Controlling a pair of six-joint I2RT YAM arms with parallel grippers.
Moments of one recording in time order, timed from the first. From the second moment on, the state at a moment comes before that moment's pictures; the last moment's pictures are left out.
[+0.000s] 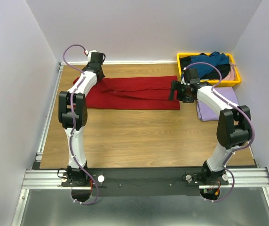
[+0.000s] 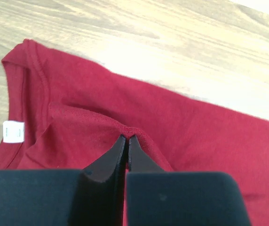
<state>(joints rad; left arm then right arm) -0.13 2.15 1.81 -0.41 -0.33 -0.36 0.23 1.75 1.29 -0.50 -0.05 0.32</state>
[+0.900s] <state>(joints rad) 0.09 1.78 1.25 -0.23 -0.20 -0.42 0.31 1.97 1.41 -0.37 -0.27 0.35</state>
